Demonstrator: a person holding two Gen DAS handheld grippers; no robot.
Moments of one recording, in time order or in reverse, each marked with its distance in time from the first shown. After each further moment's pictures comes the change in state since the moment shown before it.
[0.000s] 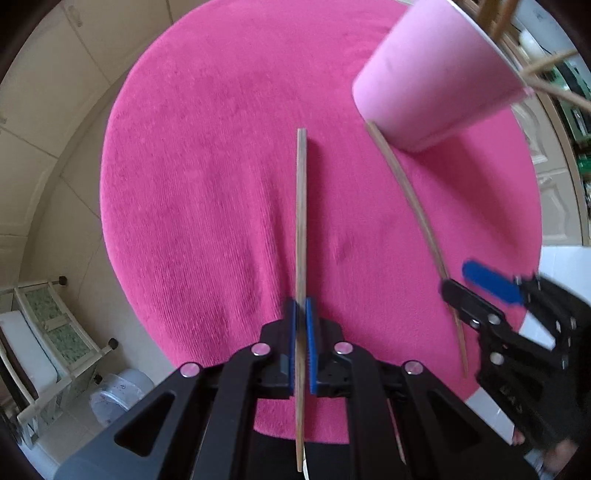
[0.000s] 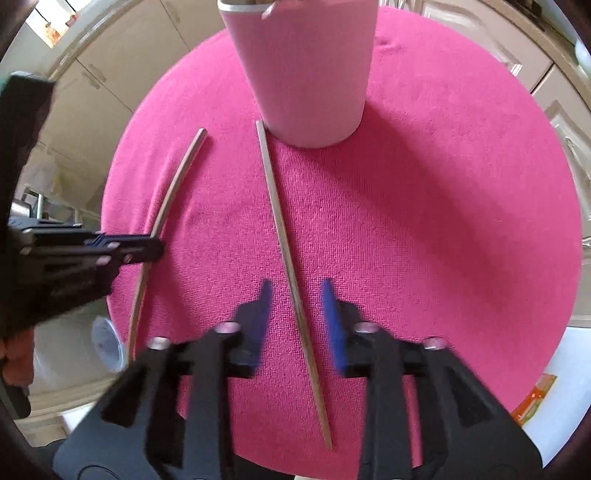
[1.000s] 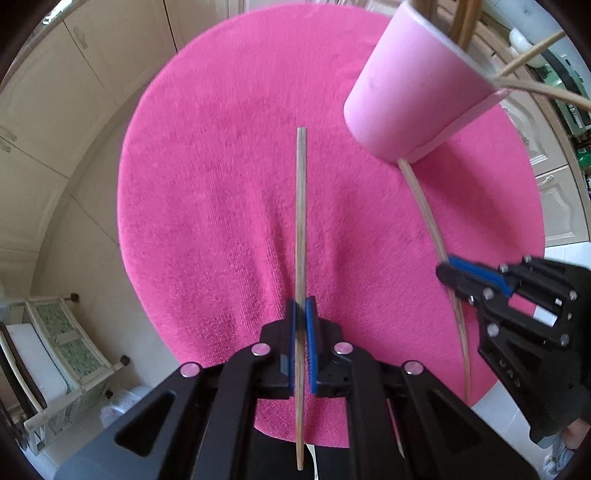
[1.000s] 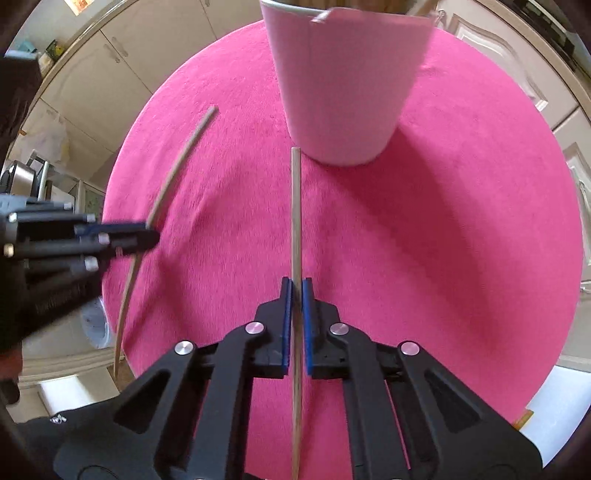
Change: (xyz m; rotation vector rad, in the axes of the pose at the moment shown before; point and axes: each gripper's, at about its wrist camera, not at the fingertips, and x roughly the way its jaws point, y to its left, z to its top) left arm -0.023 -0.017 -0.006 0.029 -0.111 0.059; right arm 0.009 0.012 0.010 -0.133 -0.001 0.006
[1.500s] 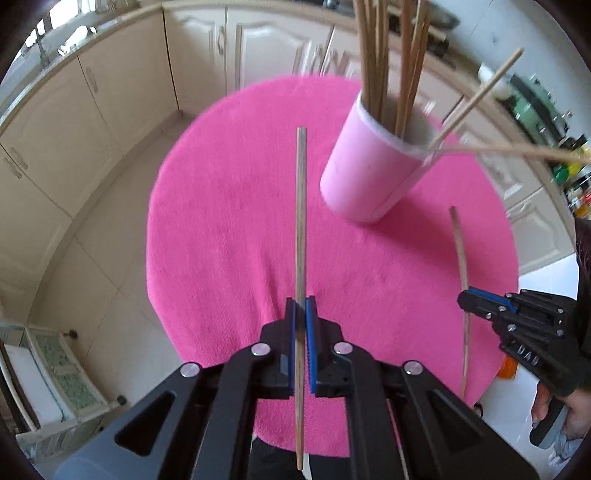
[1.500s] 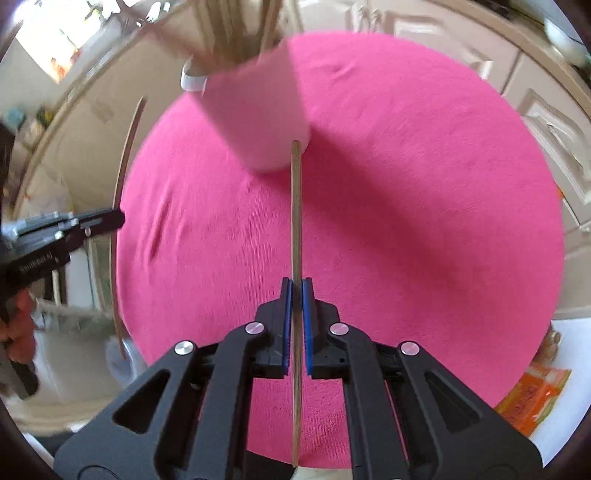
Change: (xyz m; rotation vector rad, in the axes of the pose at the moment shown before) left arm -0.059 -0.006 -0.011 0.019 -0.260 -0.028; right arm -0.051 -0.066 -0.034 0.211 -0.146 0.054
